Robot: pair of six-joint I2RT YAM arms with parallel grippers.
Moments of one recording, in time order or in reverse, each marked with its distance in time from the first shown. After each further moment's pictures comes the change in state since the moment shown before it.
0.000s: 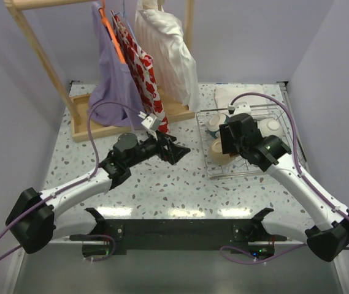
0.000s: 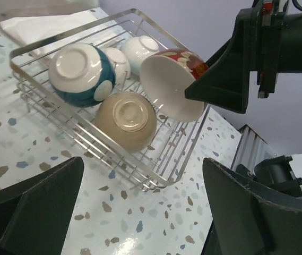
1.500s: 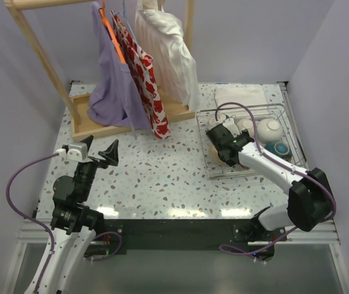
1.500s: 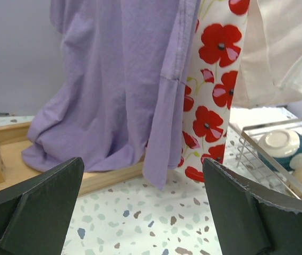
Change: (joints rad) left arm 0.452 -0.940 -0.250 -0.418 -0.332 0.341; right arm 0.000 0.298 -0.171 0.043 0.323 -0.028
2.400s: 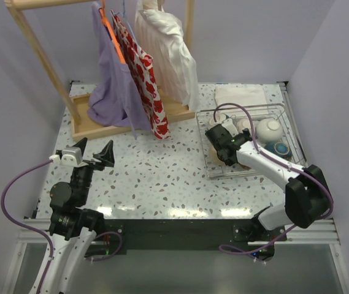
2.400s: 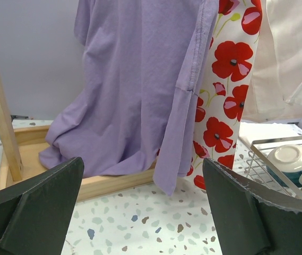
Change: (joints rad) left arm 0.000 -0.074 0.000 -0.034 -0.063 0.001; right arm -0.006 0.030 0.000 0.006 0.010 -0.029
